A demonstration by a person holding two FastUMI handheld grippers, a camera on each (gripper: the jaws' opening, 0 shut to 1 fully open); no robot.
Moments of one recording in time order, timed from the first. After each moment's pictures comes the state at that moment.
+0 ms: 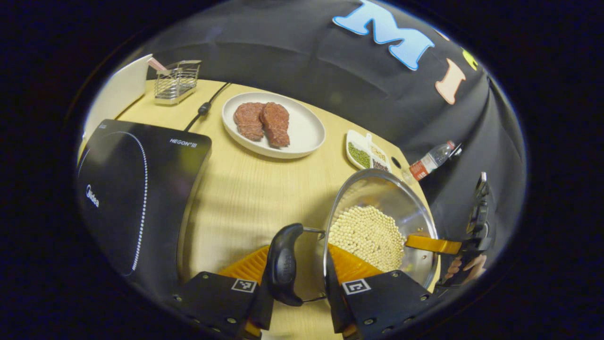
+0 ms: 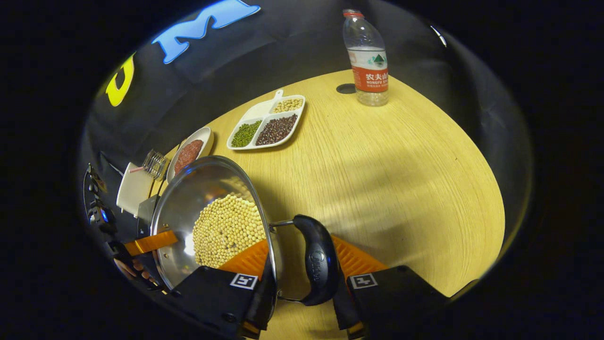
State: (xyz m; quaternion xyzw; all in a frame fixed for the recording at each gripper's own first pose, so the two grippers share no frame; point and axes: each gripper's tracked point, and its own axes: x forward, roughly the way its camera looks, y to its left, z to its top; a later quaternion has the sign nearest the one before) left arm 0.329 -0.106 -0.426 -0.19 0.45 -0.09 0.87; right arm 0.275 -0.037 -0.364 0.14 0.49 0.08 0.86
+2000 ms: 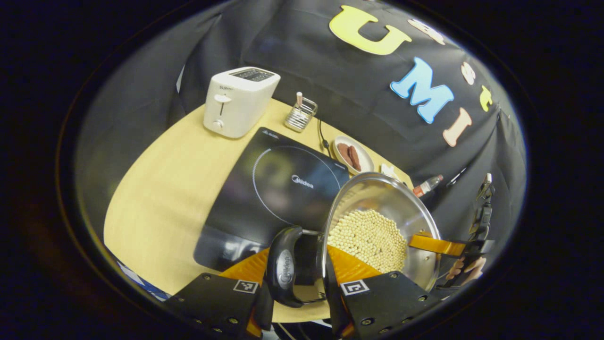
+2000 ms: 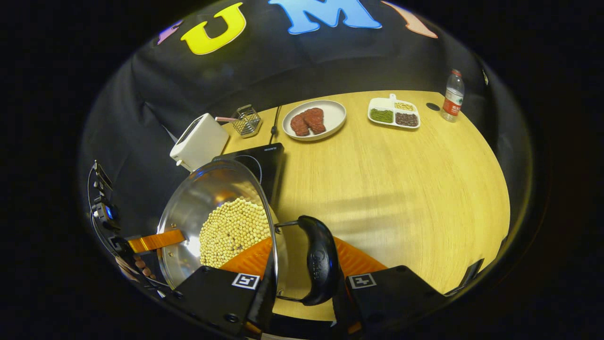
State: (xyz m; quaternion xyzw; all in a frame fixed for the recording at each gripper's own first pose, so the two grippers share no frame) left arm 0.325 -0.113 -0.437 -0.24 0.41 -0.01 0.88; right arm 0.312 -0.029 -0.349 0.09 0.47 0.17 0.86
